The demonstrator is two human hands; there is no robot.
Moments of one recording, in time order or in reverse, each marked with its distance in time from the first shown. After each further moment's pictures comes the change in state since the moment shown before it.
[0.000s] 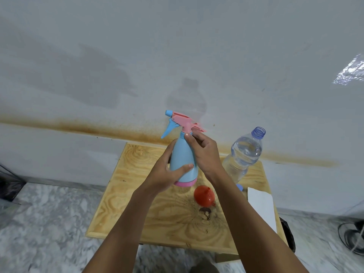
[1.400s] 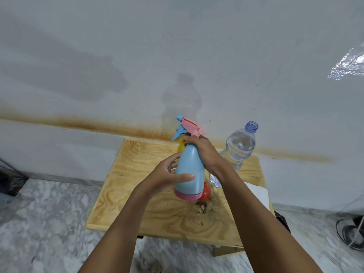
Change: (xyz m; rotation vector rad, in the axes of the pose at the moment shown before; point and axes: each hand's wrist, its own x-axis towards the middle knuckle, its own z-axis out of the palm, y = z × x) left_hand -0.020 0.002 0.014 -0.159 -0.205 -0.221; right_hand -0.001 -0.003 -0.026 -0.011 -0.201 0.327
